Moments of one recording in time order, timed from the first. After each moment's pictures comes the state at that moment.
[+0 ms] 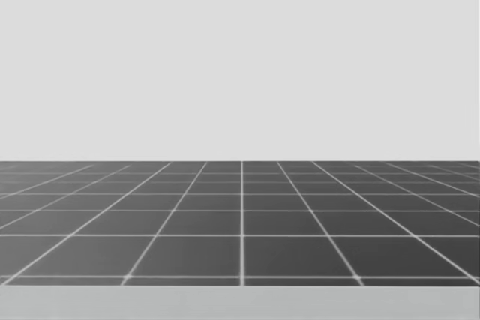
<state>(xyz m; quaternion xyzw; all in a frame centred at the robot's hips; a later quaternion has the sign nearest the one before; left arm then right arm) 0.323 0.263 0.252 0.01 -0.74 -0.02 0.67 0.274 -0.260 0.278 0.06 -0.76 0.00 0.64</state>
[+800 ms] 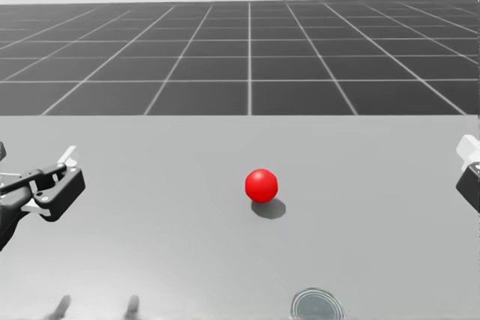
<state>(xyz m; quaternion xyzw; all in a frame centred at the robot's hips) 0.329 0.268 0.242 0.02 -0.73 -0.03 0.69 0.274 -0.265 0.272 0.05 -0.75 0.01 0.65</state>
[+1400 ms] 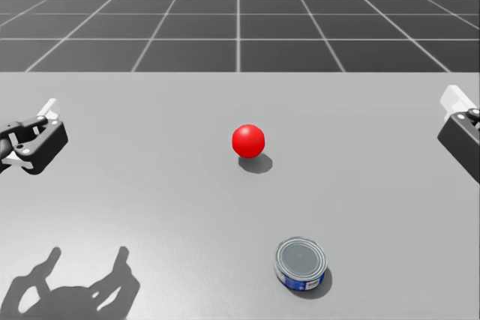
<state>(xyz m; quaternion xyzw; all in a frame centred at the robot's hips) 0.329 0.268 0.241 0.02 -0.73 -0.03 0.69 0.273 -0.263 0.272 0.05 -0.76 0.02 0.65</state>
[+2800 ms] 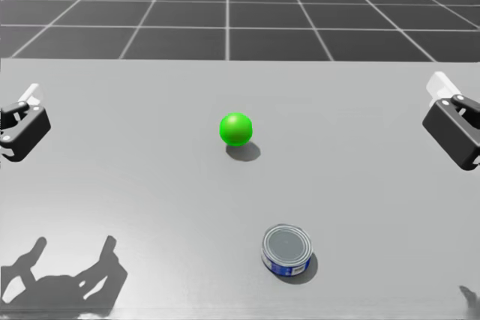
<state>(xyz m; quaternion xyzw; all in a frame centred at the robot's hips) 0.328 0.267 0.242 0.02 -0.73 -0.03 0.68 0.273 -0.264 0.272 0.05 -0.76 0.02 0.65</state>
